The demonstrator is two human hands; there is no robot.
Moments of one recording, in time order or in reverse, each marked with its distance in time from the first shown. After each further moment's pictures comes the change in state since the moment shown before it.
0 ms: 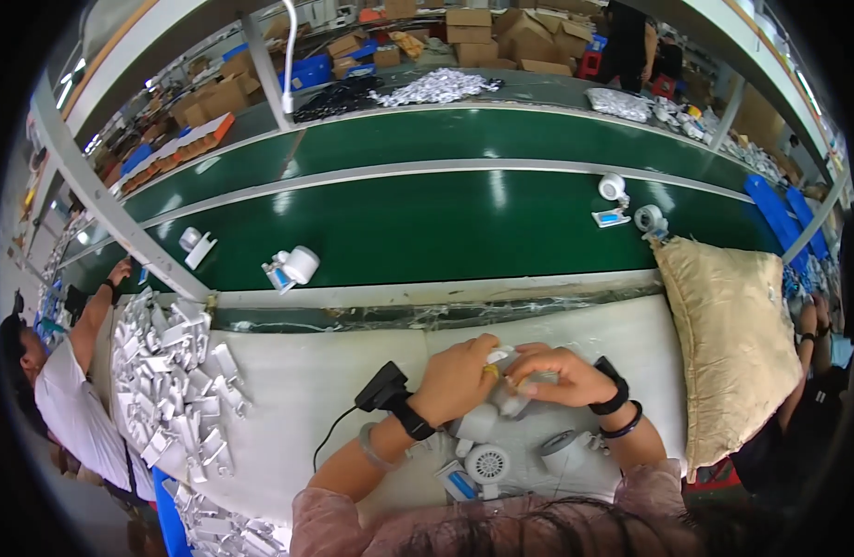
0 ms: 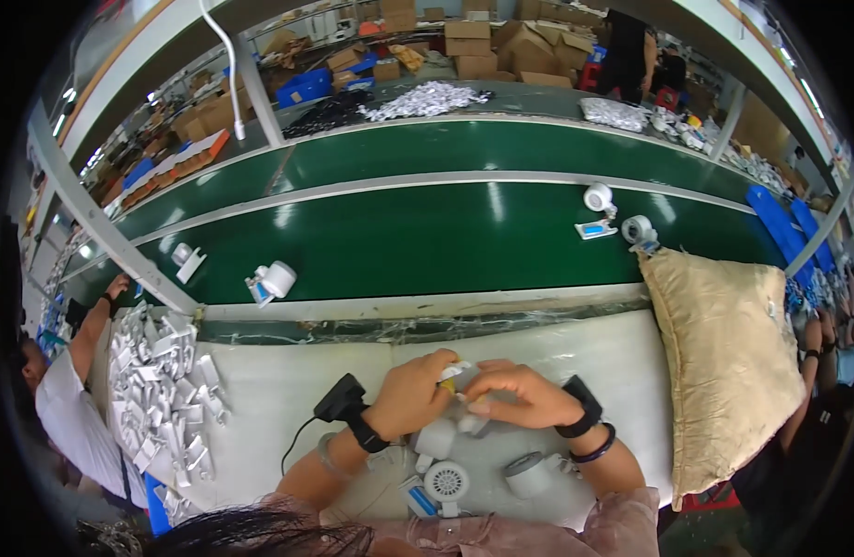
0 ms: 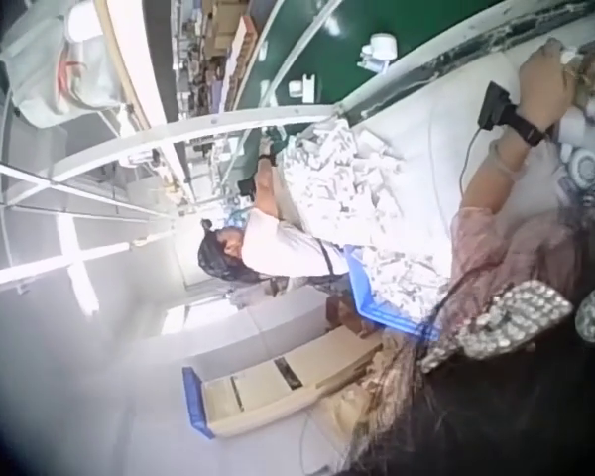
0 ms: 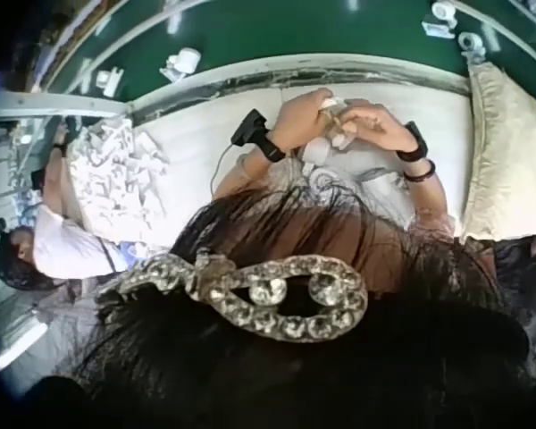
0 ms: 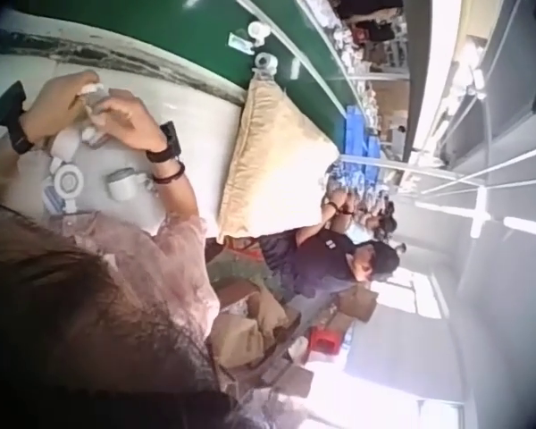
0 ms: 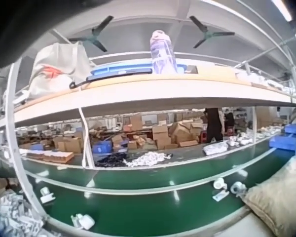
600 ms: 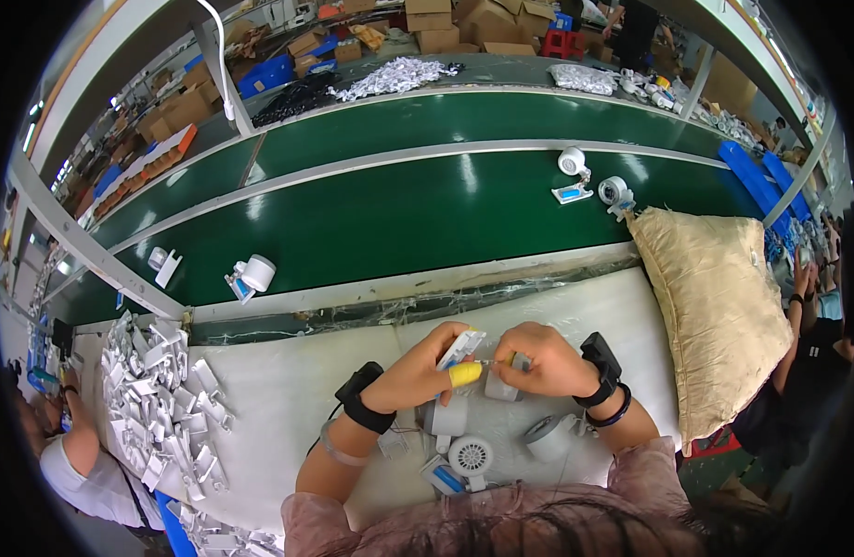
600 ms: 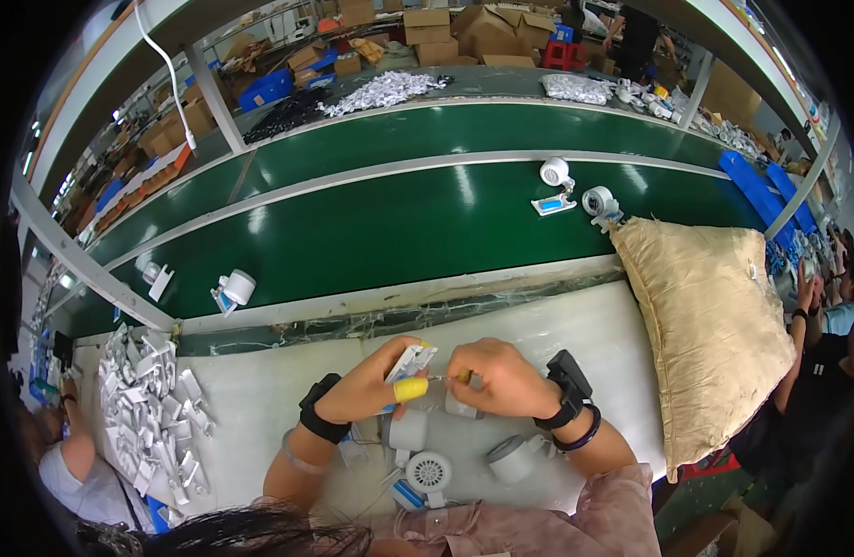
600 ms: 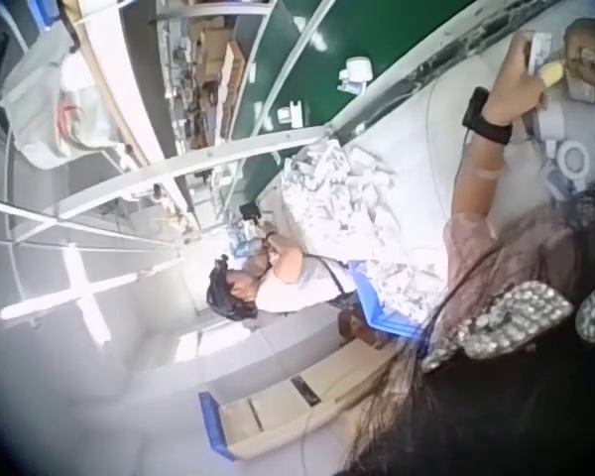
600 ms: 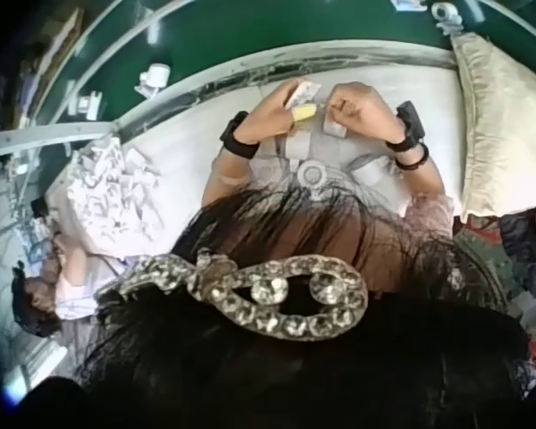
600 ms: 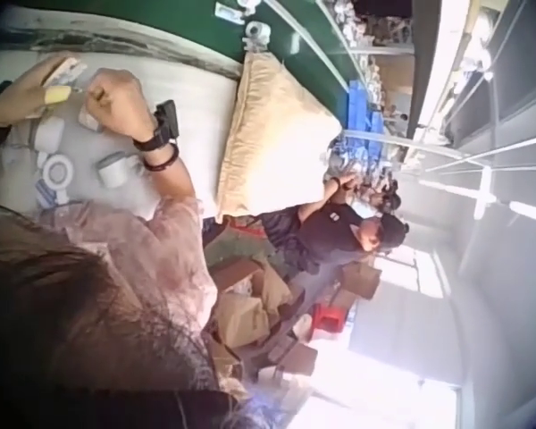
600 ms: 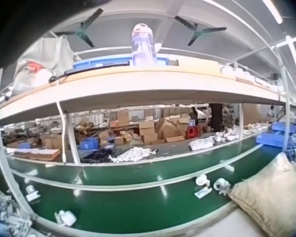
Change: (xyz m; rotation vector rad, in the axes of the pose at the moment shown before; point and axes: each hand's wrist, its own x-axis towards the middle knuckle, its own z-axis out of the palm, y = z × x) left_hand 0.007 0.002 -0.029 -0.894 -0.456 -0.196; right_hand -0.003 -0.010 0.005 -0.252 0.172 0.024
